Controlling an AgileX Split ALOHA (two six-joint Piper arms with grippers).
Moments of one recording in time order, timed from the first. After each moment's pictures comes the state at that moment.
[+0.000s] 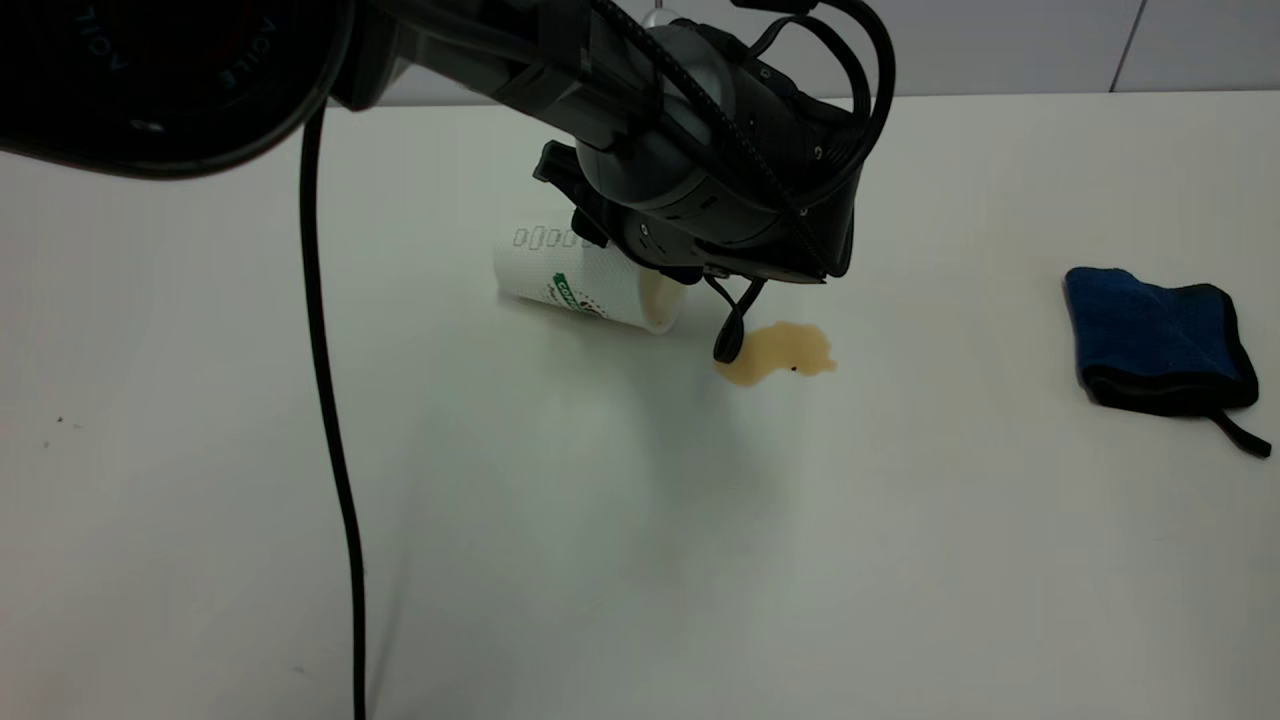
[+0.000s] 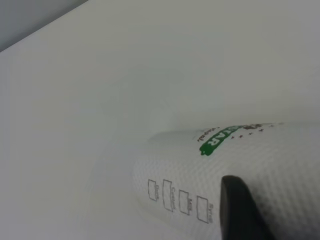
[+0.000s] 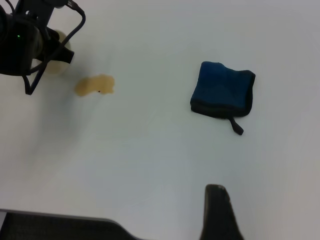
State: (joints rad) left arm -0.85 2.66 -1.84 1.24 0.84 -1.42; right arm 0.10 -0.02 -0.47 -0.03 1.11 0.09
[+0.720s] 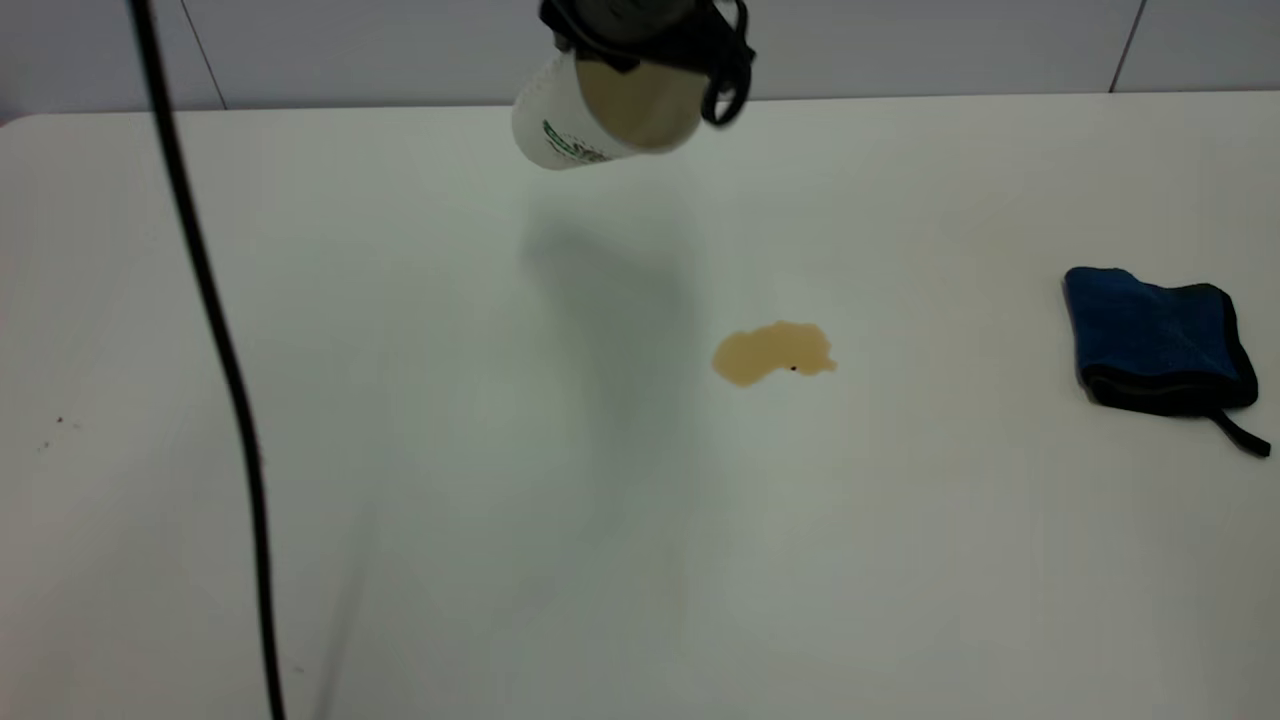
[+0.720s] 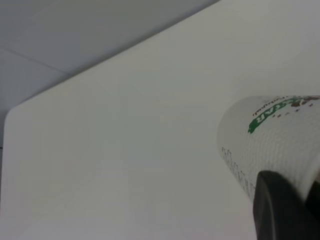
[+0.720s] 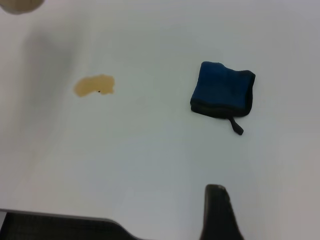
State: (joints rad) left arm -0.78 2.34 -1.84 0.96 0.91 -0.90; right arm 0.10 -0.02 -0.47 -0.03 1.11 0.09
